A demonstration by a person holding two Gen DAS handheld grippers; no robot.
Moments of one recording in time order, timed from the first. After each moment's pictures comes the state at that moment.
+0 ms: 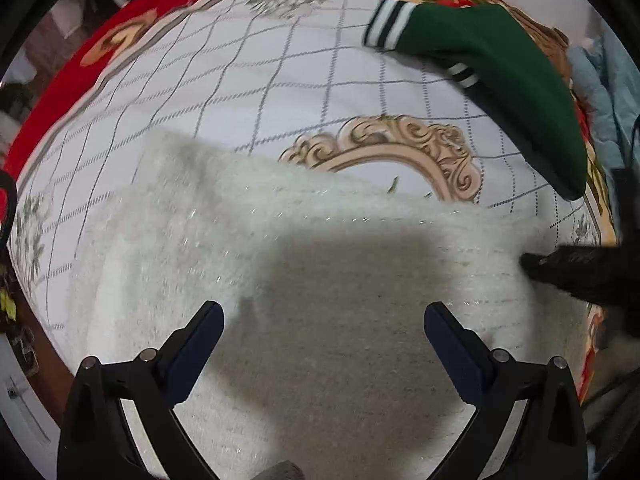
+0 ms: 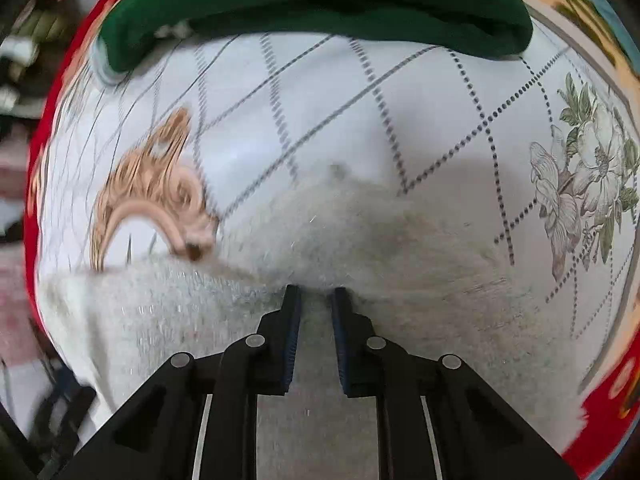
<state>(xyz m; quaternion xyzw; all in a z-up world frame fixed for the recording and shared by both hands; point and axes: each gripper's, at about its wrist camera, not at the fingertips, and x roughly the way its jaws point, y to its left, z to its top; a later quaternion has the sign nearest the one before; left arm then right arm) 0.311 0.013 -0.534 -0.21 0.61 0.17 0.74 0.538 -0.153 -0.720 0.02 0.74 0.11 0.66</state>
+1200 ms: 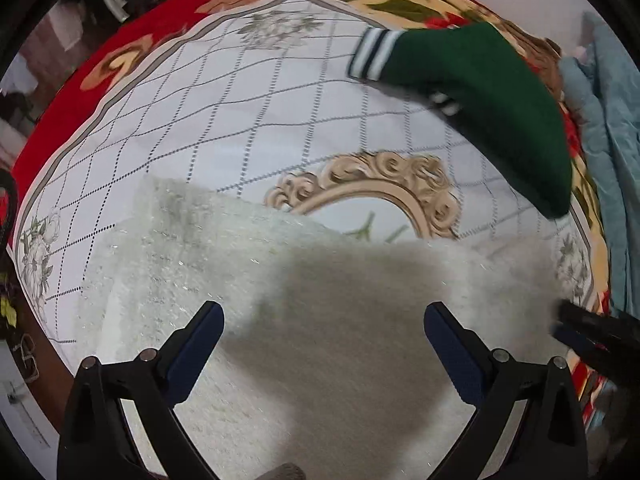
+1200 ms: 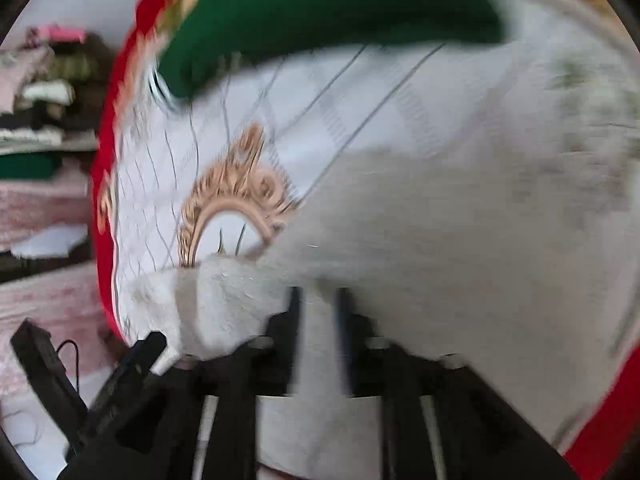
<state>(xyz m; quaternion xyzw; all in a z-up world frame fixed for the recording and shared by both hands) 0.333 0.007 -0.508 -0.20 0.59 0.15 0.77 0.472 -0.239 -0.624 0.15 0.68 0.16 0.70</state>
